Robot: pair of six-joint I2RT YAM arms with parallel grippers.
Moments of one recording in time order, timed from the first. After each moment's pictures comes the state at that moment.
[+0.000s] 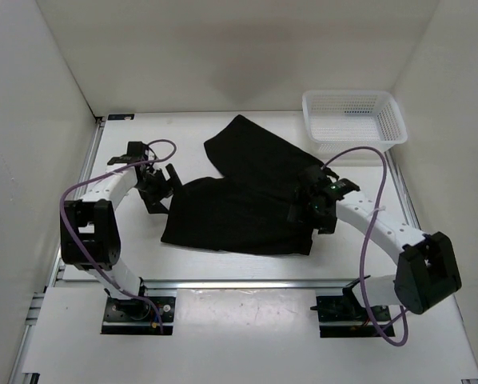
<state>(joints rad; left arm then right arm) -0.02 1.65 1.14 -0.76 0.41 -0.52 0.53 1.35 0.92 -0.87 0.12 0.74</state>
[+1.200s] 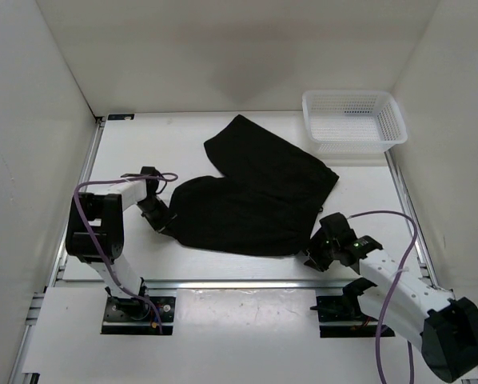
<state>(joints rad) -0.07 1.70 0.92 -0.82 0.22 -0.72 0.50 0.84 0.34 -0.58 -0.09 1.21</state>
